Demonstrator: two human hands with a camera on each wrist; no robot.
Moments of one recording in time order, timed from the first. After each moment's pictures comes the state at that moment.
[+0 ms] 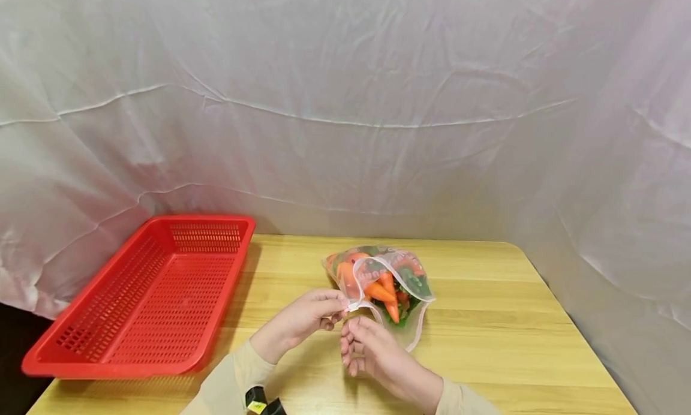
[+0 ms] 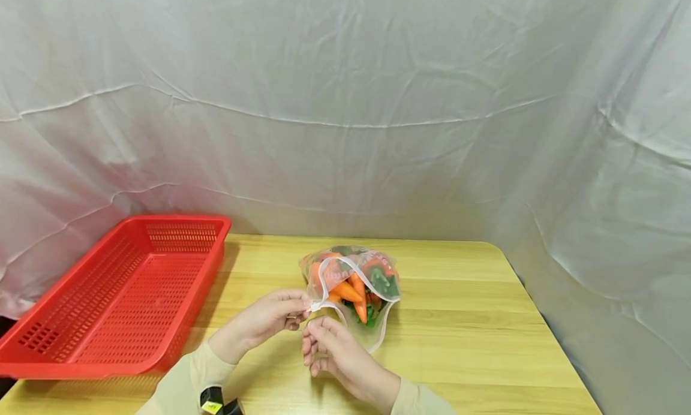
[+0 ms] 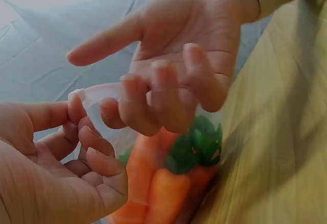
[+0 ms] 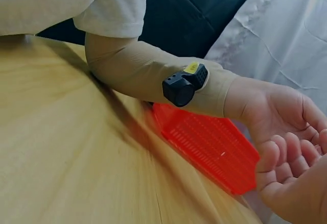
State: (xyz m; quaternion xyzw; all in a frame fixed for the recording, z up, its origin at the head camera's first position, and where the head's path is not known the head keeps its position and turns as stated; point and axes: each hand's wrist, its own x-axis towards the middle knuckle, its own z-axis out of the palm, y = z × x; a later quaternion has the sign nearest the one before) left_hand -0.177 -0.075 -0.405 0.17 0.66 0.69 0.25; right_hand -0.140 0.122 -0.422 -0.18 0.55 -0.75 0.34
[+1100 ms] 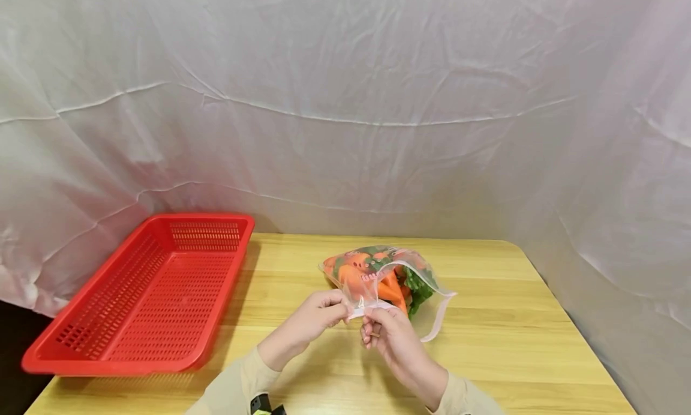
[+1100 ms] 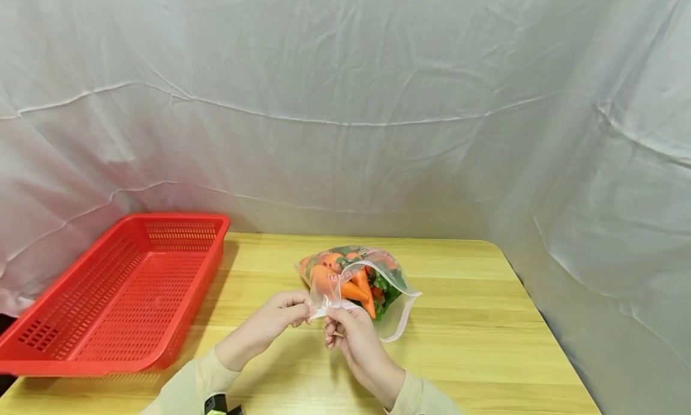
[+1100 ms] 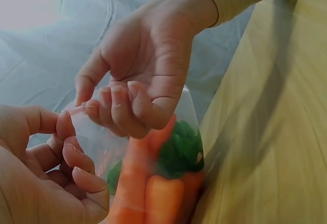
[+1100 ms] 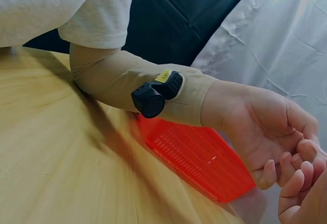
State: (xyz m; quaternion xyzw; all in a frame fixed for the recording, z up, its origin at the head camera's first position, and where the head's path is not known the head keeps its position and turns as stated) left_hand -0.163 -0.058 -0.402 0.15 0.74 0.64 0.14; right_hand -0.148 0.129 -0.411 -0.07 0.55 -0.80 0.21
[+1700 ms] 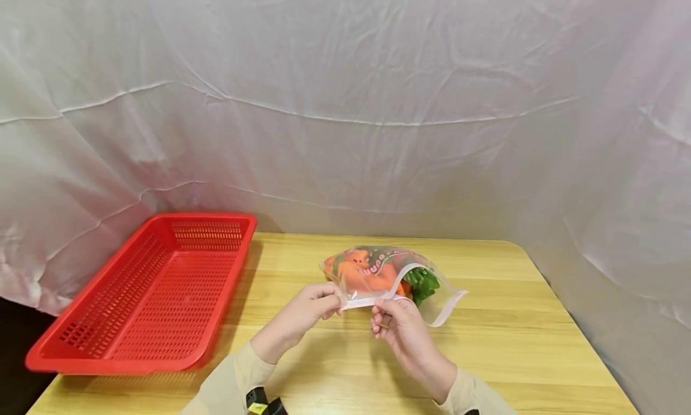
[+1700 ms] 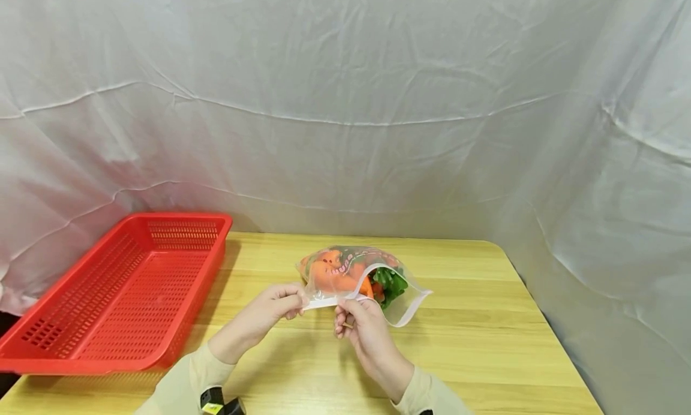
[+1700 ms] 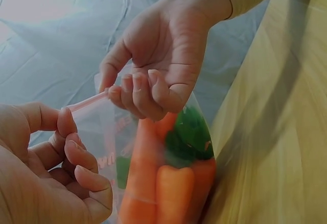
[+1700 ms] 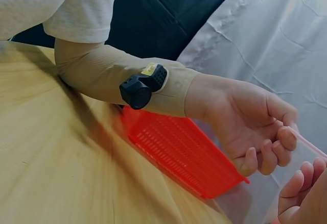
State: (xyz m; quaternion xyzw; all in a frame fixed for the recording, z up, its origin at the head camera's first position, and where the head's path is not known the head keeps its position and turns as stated) left_hand -0.170 -0.072 -0.397 0.14 0.73 0.65 0.13; right_hand -0.158 0.139 -0.404 -0.06 0.55 -0.81 0.18
